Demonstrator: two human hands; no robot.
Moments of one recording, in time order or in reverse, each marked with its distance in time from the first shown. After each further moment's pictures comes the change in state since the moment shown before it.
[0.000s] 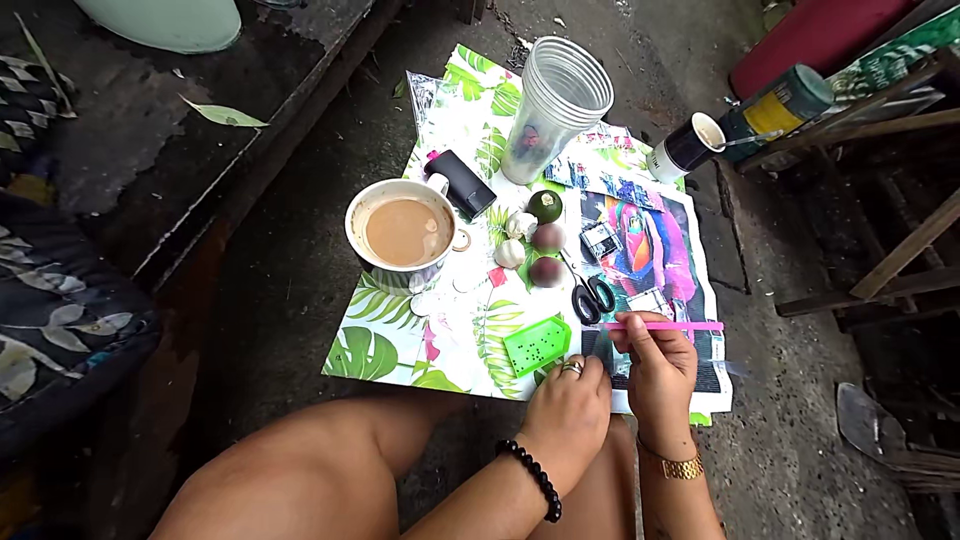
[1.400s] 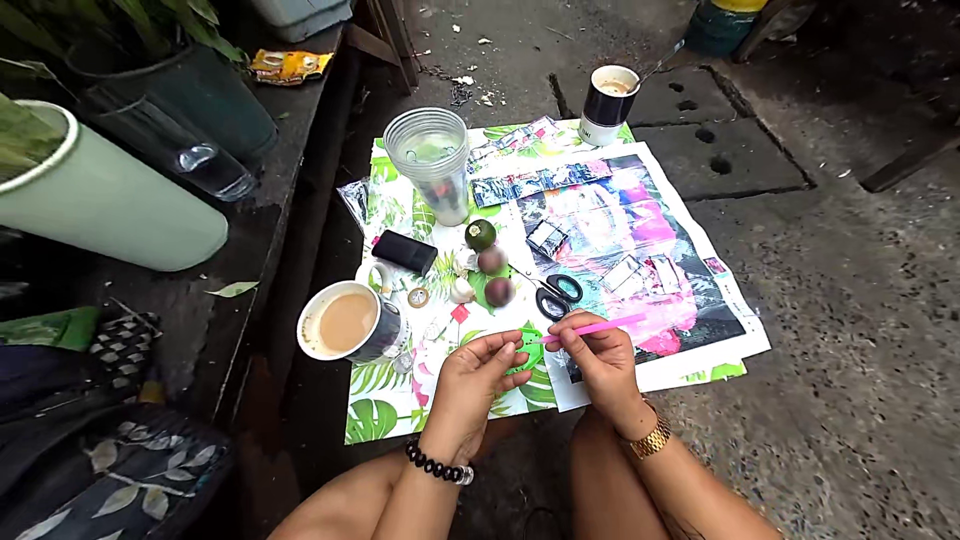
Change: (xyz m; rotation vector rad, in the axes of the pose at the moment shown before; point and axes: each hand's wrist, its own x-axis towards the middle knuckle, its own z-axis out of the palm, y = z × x) left_hand 0.026 -0.039 -0.083 -1.247 0.031 -1.012; right_hand -0.019 0.026 0.023 0.379 -0.032 -0.165
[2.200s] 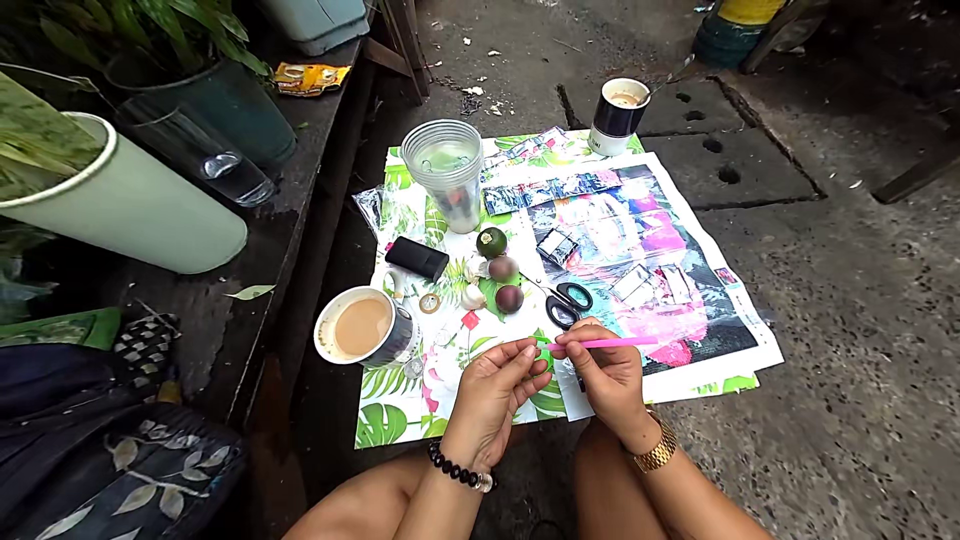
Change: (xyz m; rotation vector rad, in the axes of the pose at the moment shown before) left_hand 0.000 -0.002 0.009 -0.239 0.009 -0.097; right_hand -0.002 0.006 0.004 -0.064 0.009 -0.097
